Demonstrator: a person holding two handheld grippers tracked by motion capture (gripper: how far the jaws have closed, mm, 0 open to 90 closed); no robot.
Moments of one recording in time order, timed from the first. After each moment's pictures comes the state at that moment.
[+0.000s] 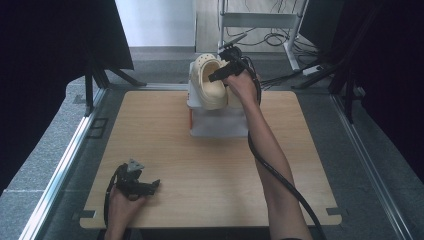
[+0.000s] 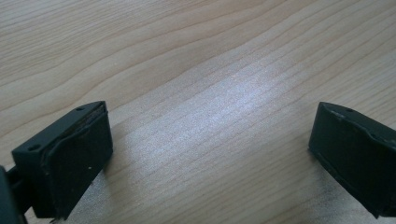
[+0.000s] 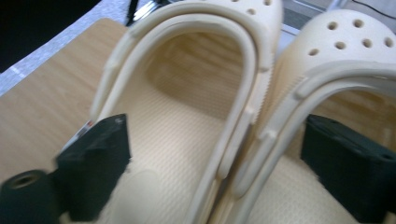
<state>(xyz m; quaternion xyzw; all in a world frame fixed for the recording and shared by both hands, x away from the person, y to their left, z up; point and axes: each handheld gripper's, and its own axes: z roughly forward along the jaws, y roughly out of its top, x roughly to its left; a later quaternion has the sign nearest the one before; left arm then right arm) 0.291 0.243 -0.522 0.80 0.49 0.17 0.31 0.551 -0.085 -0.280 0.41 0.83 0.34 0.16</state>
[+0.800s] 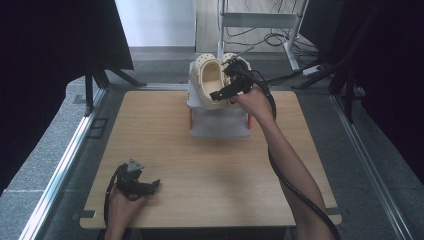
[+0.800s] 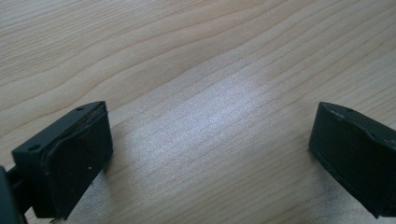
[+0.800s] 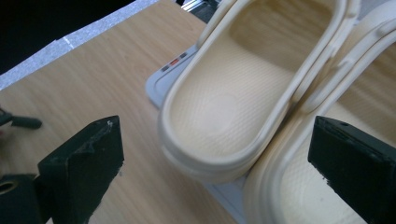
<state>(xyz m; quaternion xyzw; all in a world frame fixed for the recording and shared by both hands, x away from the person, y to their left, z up) 0.291 0.243 -0.522 0.80 0.49 0.16 0.31 0.481 -0.101 -0.274 0.33 0.87 0.36 0.13</state>
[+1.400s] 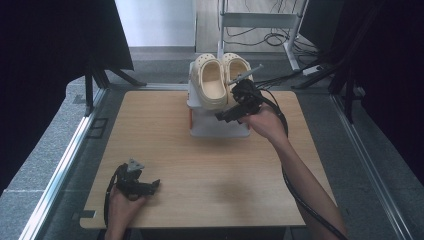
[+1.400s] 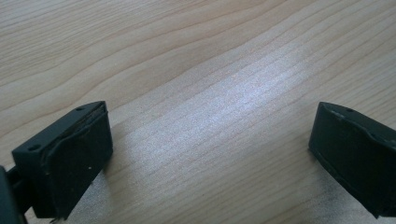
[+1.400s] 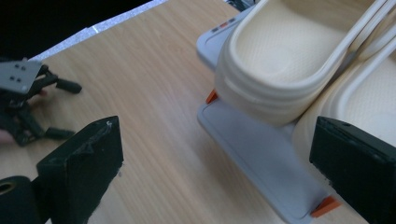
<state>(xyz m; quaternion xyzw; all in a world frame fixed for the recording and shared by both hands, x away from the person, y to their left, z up) 0.291 0.243 -0.522 0.80 0.49 0.17 0.31 0.427 -0.122 -0.289 0.29 0.88 0.37 0.11</state>
